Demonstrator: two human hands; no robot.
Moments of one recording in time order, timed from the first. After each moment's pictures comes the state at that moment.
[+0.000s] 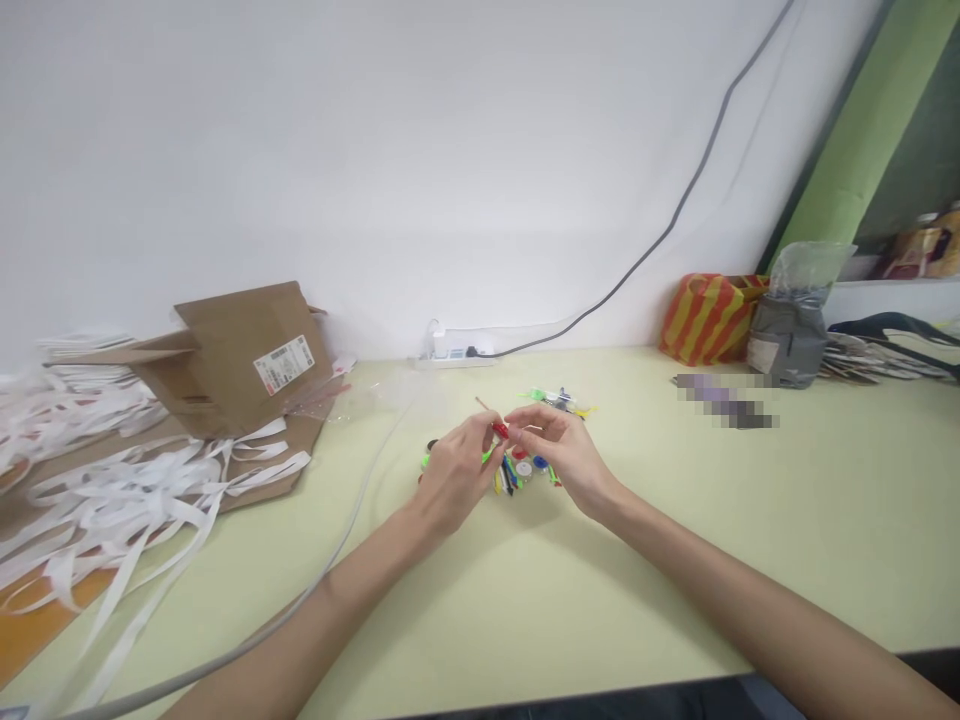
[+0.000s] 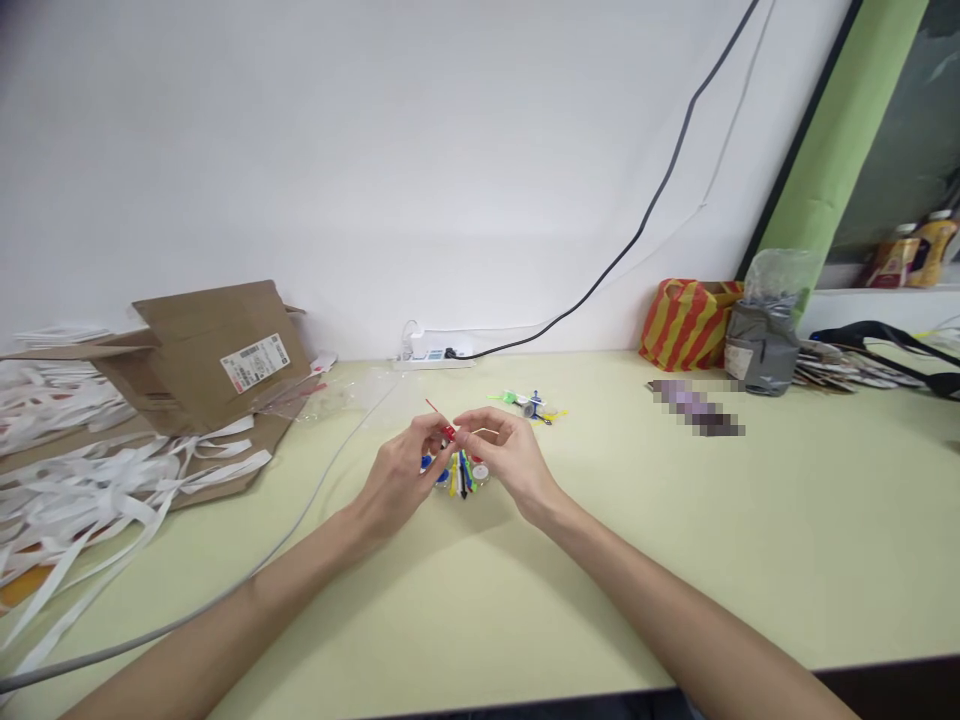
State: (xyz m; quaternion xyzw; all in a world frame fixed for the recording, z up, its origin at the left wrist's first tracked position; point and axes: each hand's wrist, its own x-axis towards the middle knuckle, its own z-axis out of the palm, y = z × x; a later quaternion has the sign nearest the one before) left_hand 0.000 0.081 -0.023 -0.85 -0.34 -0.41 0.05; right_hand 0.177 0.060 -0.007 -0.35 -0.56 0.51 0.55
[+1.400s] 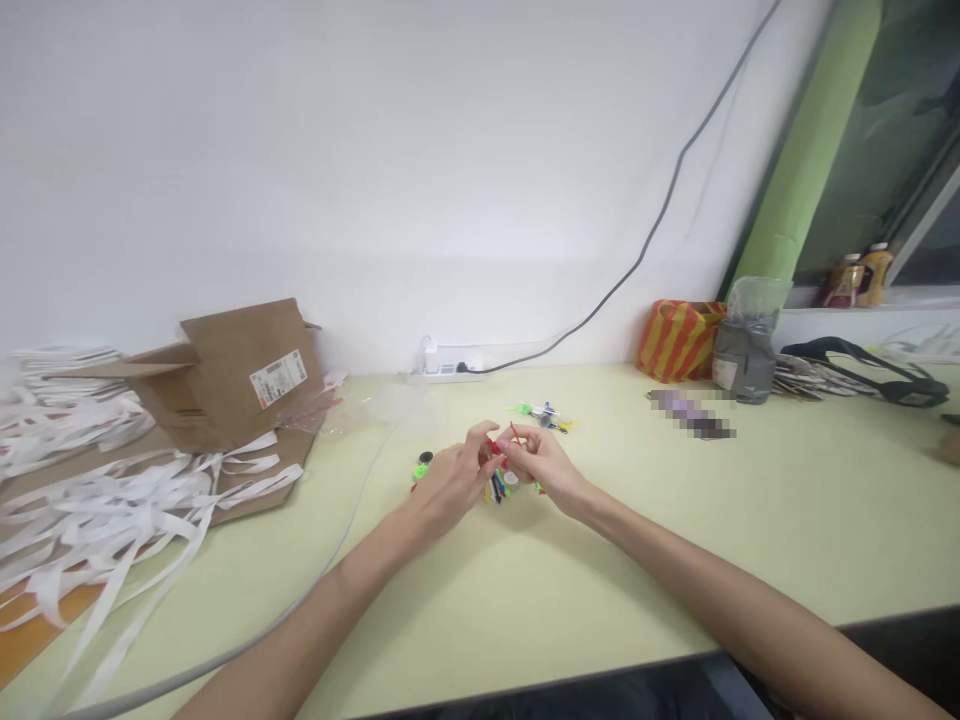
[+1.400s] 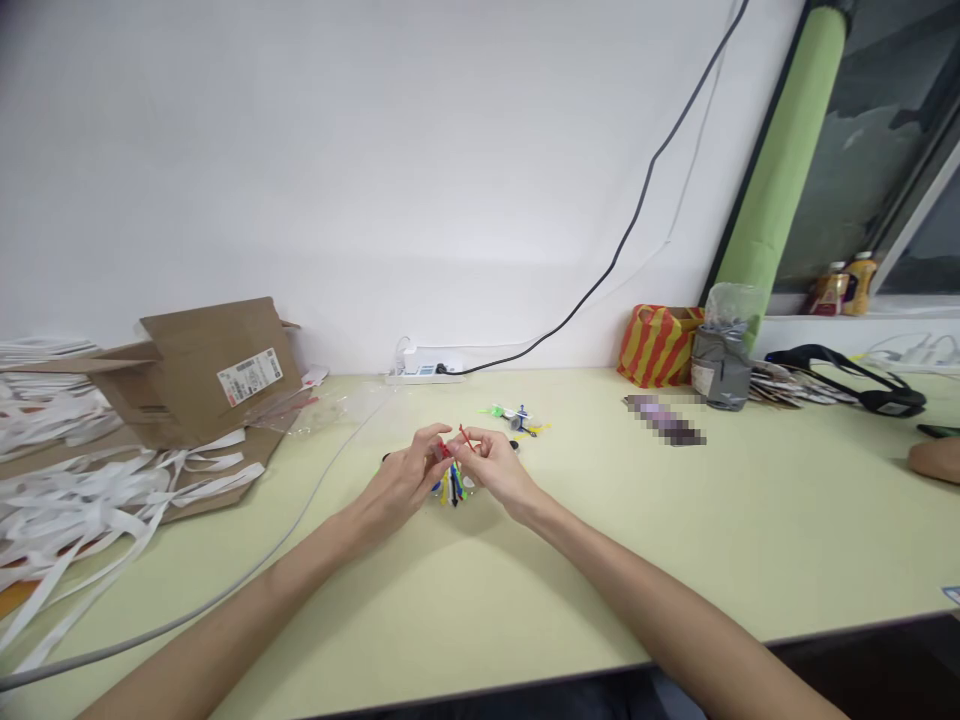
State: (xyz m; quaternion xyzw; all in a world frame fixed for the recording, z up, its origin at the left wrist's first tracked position) left_hand -0.002 0.073 -0.011 -0.88 -0.36 -0.30 -0.05; right_hand 0.175 0.068 -0.013 -0.31 -0.62 0.53 0.49
